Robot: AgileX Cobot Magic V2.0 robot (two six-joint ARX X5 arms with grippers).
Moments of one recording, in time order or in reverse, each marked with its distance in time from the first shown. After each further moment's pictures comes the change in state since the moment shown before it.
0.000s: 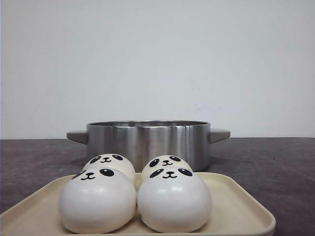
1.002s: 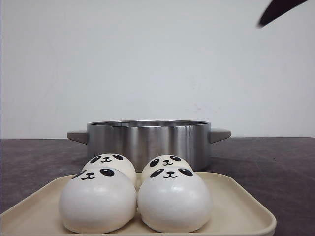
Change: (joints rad) left arm -0.107 0.316 0.354 -0.094 0.233 -0.002; right arm 0.645 0.967 0.711 -0.604 0.040 -0.060
